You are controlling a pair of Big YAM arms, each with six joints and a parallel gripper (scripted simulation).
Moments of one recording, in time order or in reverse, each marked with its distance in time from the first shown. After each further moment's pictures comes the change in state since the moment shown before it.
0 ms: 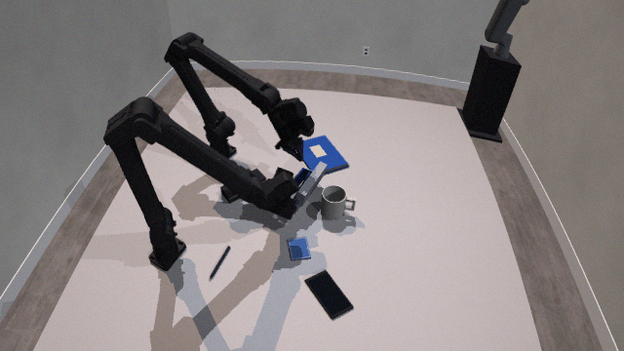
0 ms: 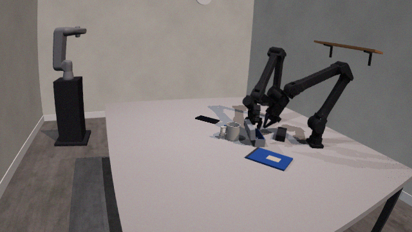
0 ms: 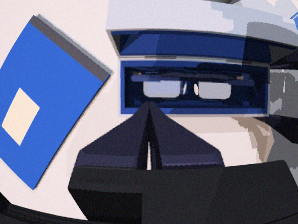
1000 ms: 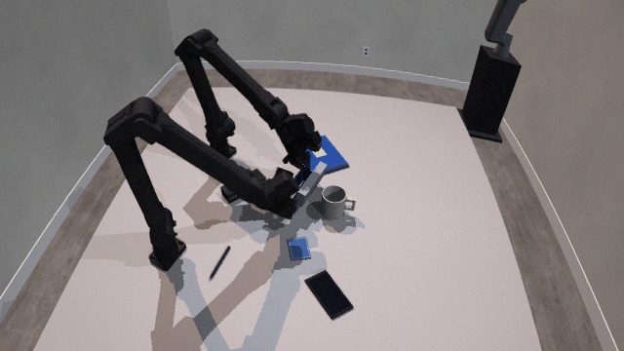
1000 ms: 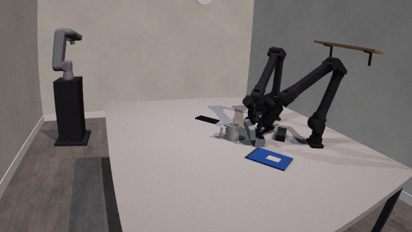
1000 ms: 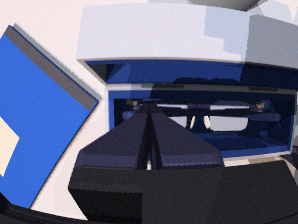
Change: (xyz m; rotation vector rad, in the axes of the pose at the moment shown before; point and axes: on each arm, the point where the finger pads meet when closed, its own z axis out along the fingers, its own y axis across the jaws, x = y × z) left arm 0.000 -0.002 0.057 0.000 0.003 0.002; right arm 0.000 0.000 0.000 0.000 0.000 0.000
